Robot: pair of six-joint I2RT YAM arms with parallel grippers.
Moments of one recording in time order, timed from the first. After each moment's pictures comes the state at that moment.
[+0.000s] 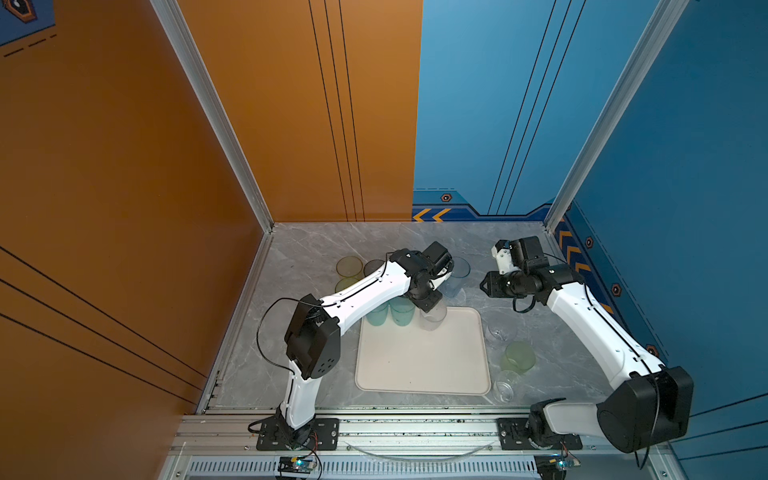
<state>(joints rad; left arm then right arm) -0.82 1.98 1.82 -1.06 -0.02 0.00 0.22 1.34 1.19 -0.83 -0.14 0.20</state>
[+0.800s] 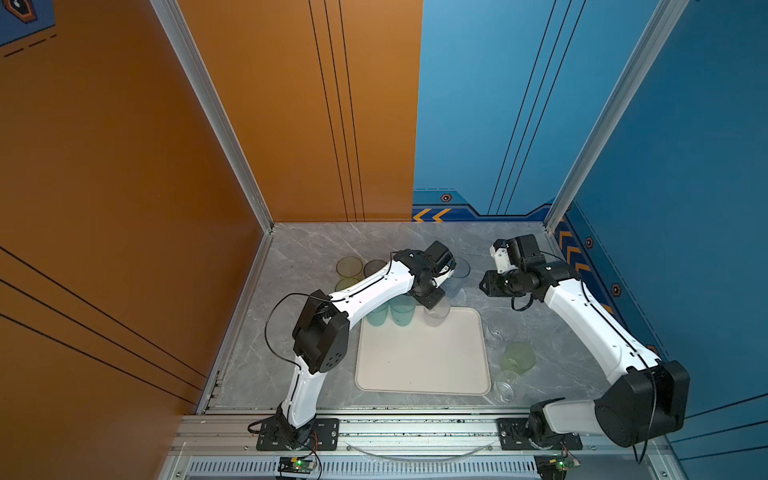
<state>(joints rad) -0.80 2.04 1.84 -0.98 -0.01 0.02 0.24 1.37 1.22 -0.86 -0.11 0.20</state>
